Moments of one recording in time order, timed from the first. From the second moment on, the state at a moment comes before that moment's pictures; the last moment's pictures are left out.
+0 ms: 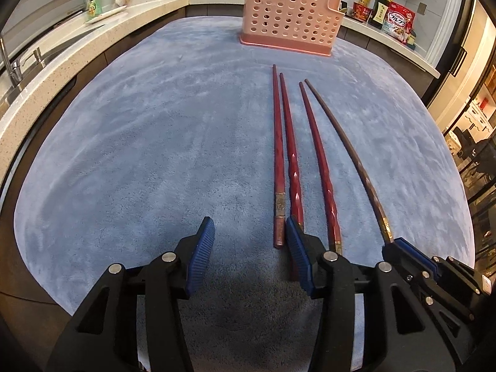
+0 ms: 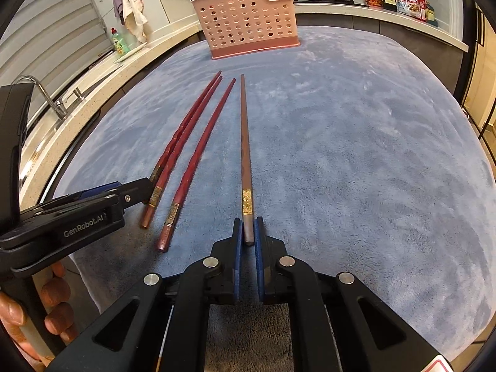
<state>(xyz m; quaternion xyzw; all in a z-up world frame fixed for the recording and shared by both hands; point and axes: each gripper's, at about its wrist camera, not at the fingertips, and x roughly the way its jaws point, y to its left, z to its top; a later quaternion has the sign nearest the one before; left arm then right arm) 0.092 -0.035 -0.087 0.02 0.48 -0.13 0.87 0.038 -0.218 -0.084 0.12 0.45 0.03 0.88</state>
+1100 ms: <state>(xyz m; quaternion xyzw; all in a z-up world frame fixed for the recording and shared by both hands) 0.086 -0.029 -0.047 0.04 0.46 -0.13 0.88 0.025 -0.240 -0.015 0.13 0.39 0.03 0.91</state>
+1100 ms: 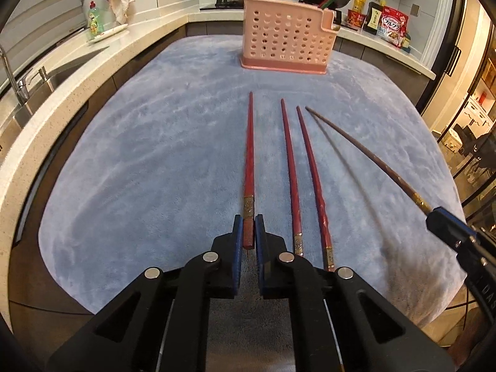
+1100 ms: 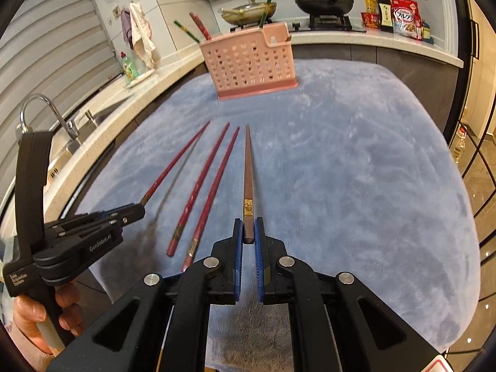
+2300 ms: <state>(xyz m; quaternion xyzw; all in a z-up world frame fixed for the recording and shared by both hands) 0.204 -0.043 0.171 0.02 0.30 -0.14 0.94 0.149 -0.336 0.182 0.19 0.18 0.01 0.96</state>
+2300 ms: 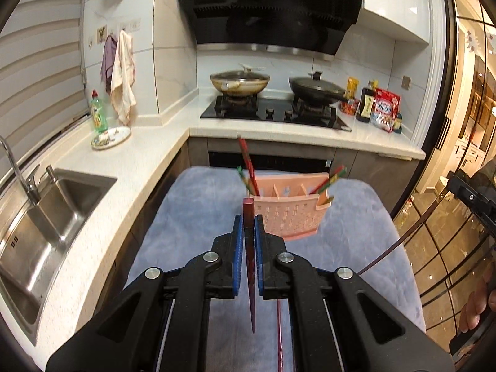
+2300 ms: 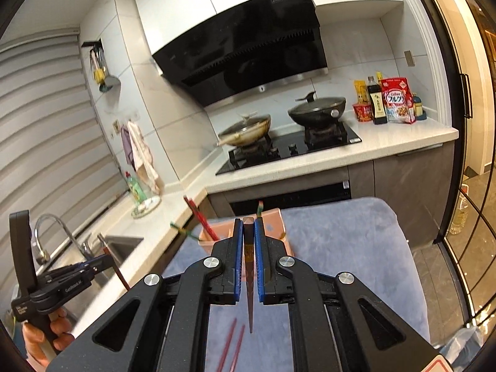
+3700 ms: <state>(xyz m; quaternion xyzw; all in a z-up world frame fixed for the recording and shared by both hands) 0.367 -0.112 0.168 0.00 0.27 -0.14 0.95 0.342 -0.308 0.154 0.18 0.22 0.03 0.96</state>
